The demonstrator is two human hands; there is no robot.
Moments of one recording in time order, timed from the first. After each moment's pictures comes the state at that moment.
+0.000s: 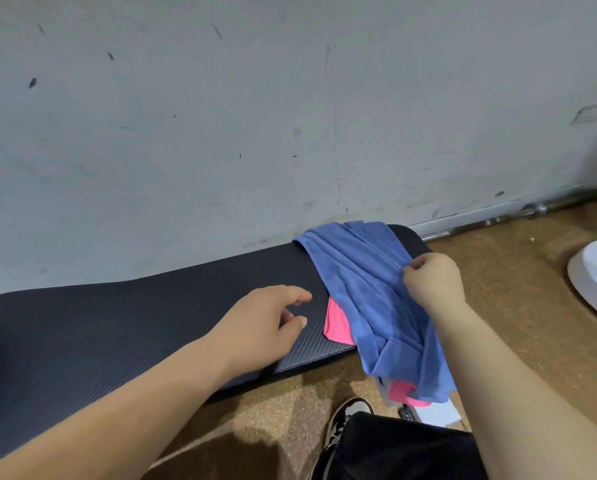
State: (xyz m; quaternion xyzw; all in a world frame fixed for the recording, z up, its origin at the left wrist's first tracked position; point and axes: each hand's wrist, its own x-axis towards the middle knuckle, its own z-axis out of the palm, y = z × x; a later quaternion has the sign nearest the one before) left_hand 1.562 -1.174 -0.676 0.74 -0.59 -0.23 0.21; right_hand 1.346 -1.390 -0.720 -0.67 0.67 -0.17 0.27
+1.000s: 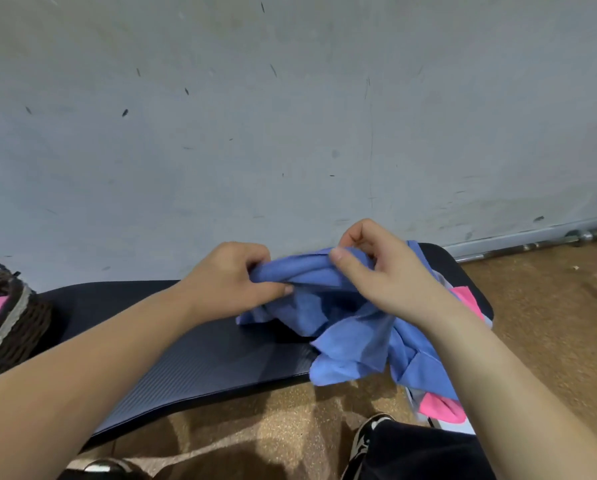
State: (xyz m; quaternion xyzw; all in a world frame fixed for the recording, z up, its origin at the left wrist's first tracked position) left_hand 1.635 -1.131 -0.591 0.76 -0.56 -0.16 0.28; right_hand 1.417 -1.269 -0.587 -0.81 0.26 -0.25 0.45
